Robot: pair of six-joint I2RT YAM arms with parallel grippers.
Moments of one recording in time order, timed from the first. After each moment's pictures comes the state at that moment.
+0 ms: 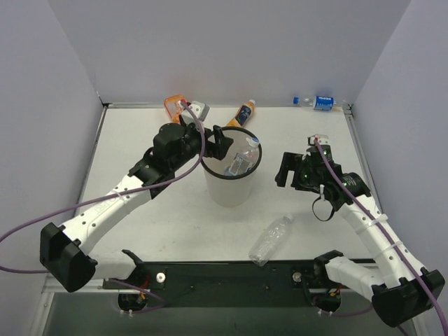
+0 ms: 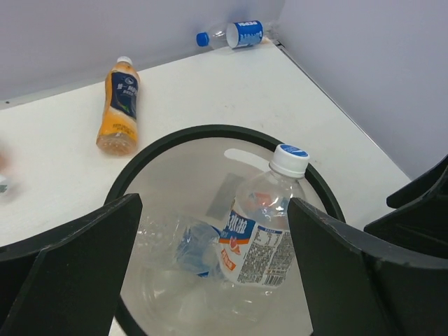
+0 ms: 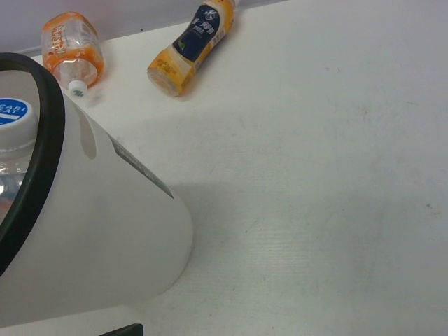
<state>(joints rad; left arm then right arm) -0.68 1.31 1.16 0.03 0.02 -0.27 0.38 1.02 0.99 -0.74 0.06 0.42</state>
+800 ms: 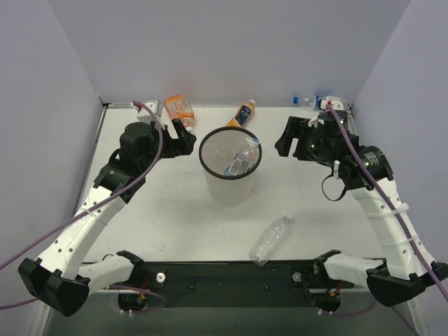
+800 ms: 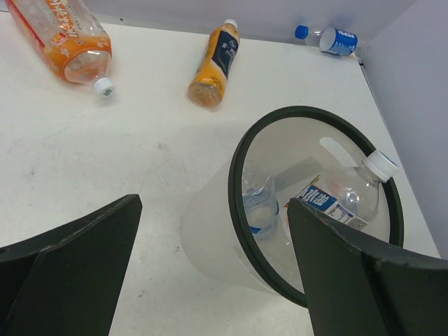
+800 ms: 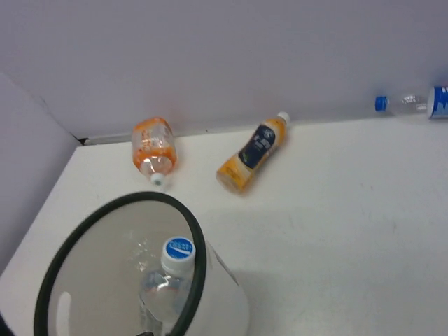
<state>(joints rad) -0.48 1.10 1.17 -0.33 -0.09 -0.47 0.43 1.15 1.46 -0.92 0.08 0.41</state>
